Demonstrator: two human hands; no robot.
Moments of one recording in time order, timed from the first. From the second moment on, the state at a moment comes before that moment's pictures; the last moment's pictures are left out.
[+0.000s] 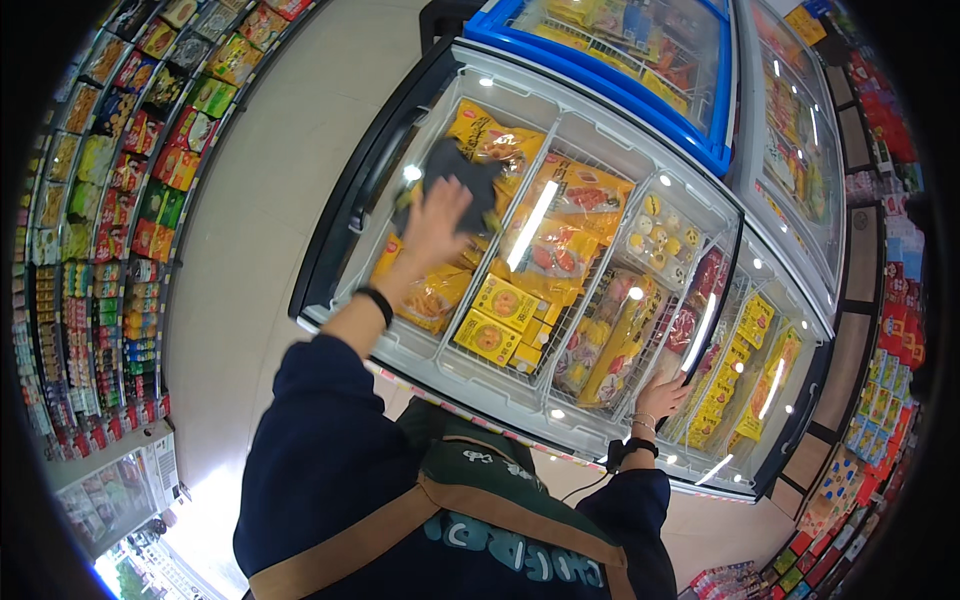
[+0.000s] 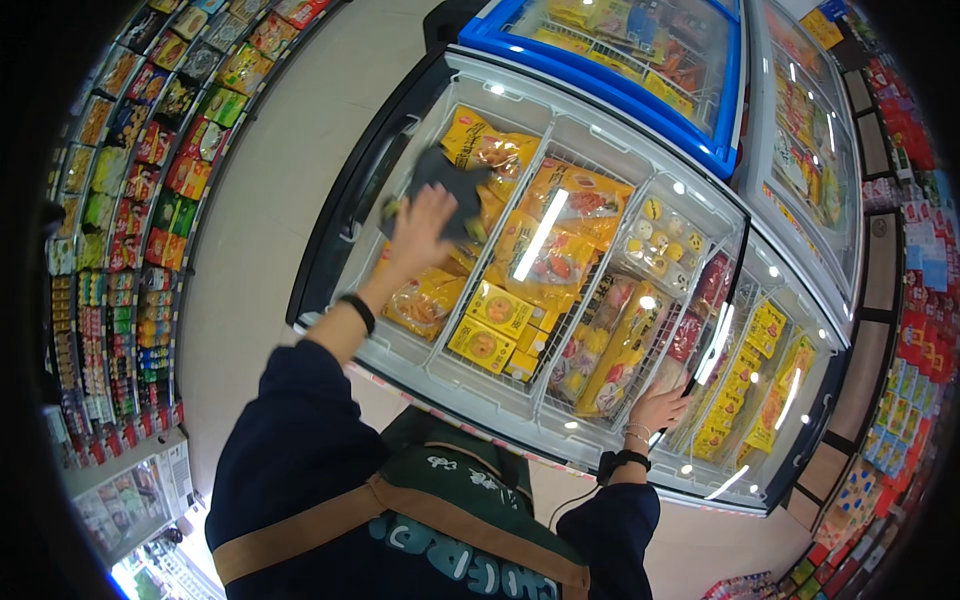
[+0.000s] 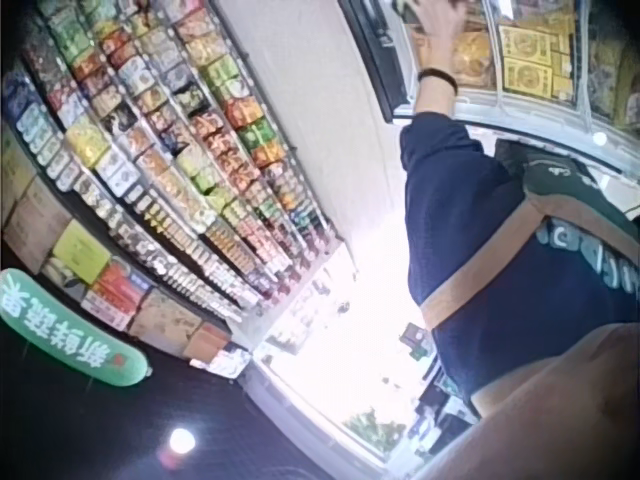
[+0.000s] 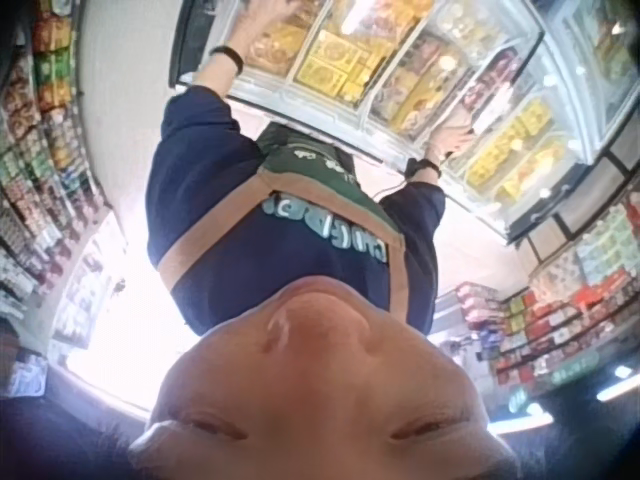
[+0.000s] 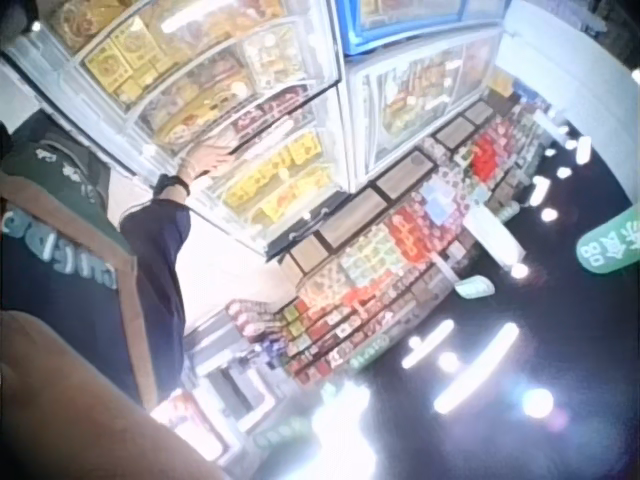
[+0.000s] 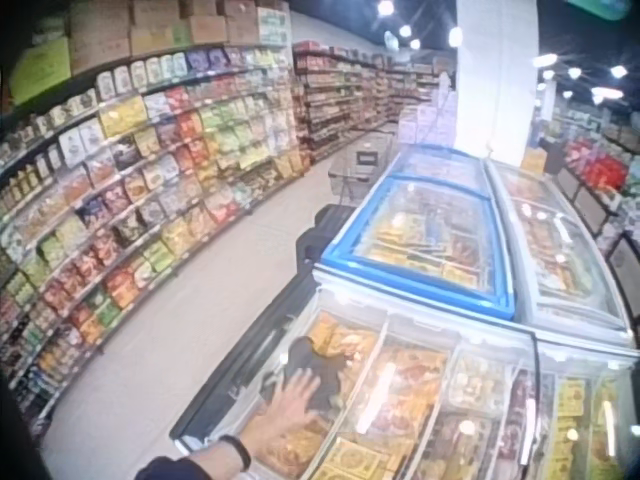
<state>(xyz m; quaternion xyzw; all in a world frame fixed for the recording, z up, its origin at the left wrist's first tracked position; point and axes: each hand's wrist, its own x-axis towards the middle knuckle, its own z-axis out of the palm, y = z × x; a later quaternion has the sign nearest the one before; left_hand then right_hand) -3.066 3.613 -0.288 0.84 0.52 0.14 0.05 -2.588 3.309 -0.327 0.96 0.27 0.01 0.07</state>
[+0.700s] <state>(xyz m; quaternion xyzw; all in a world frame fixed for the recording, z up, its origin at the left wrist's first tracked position) -2.874 3.462 -0.304 0.93 -0.15 0.07 0.34 -2.560 3.285 -0.321 0.93 0.35 -0.08 0.05</state>
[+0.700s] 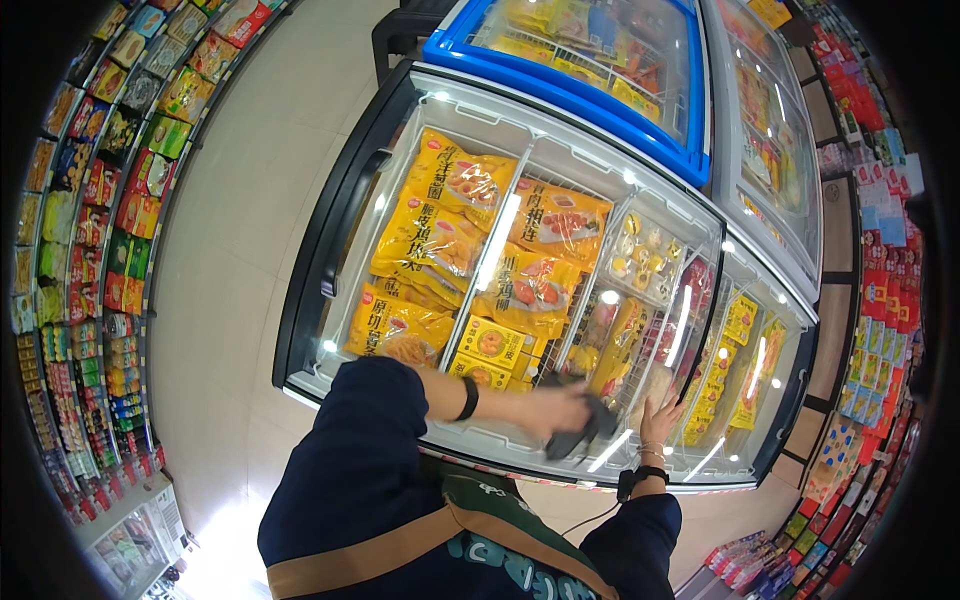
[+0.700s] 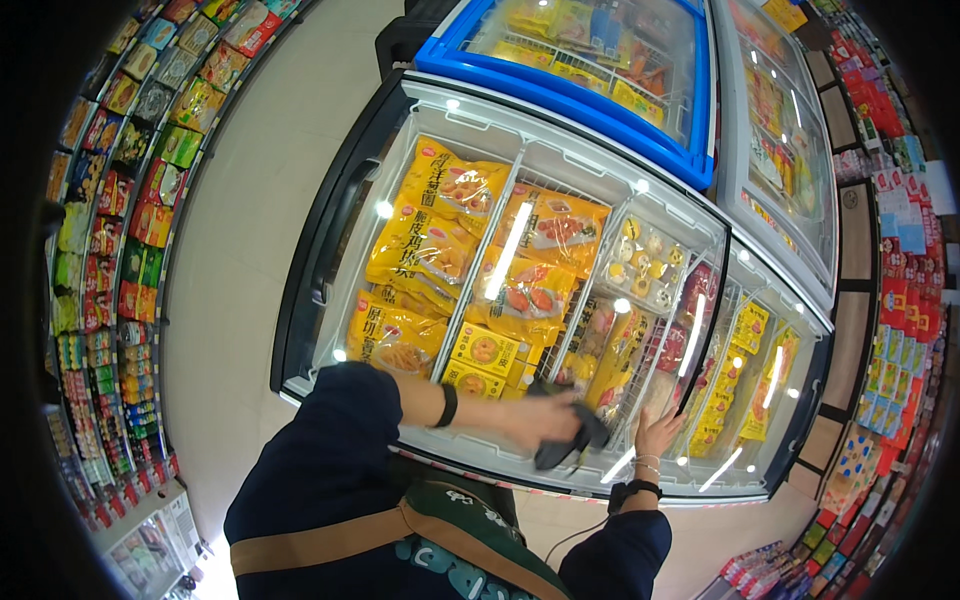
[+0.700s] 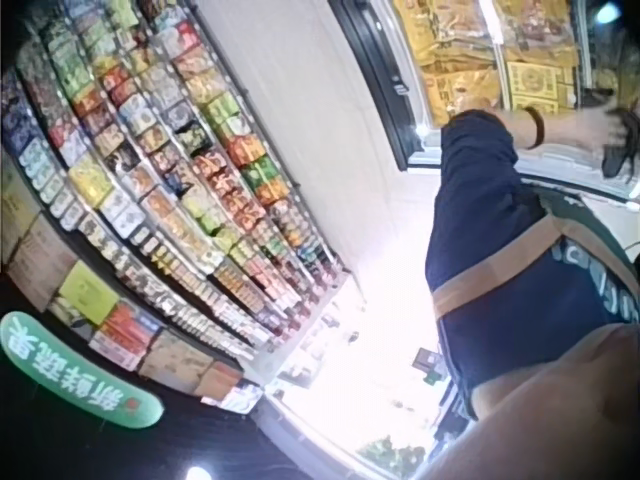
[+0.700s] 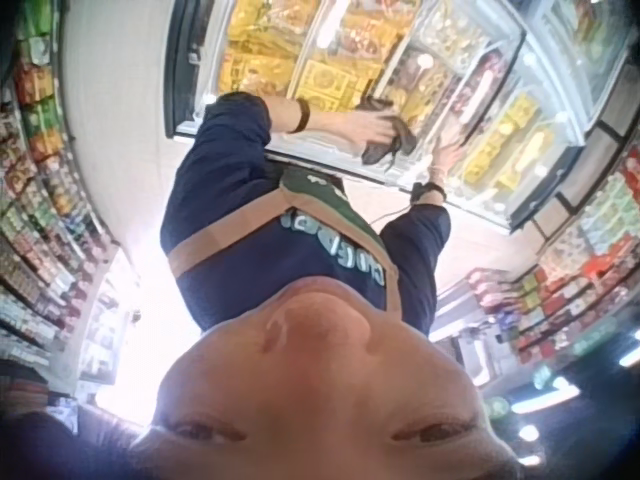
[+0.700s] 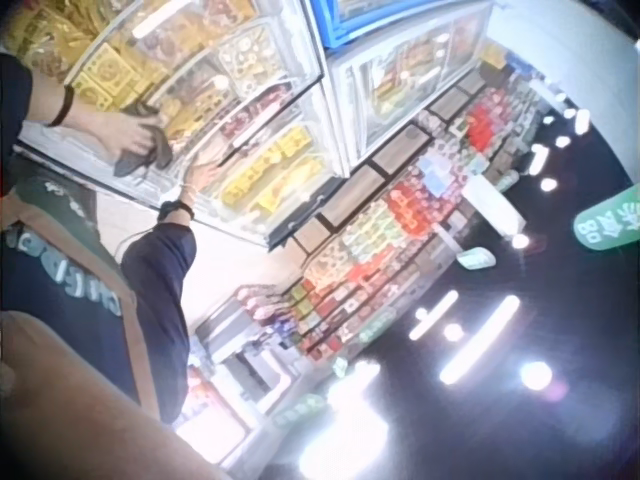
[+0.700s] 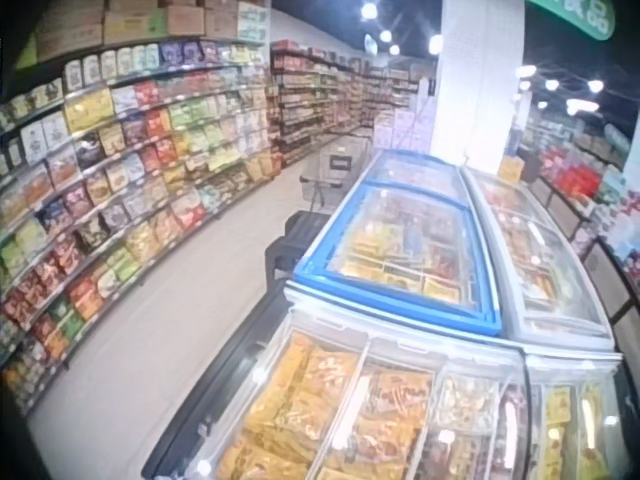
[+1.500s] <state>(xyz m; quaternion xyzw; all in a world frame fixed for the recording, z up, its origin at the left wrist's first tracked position) -2.901 3.960 -0.344 0.73 0.67 0.13 0.07 -2.593 3.295 -0.304 0.94 0.33 -0.07 0.07</state>
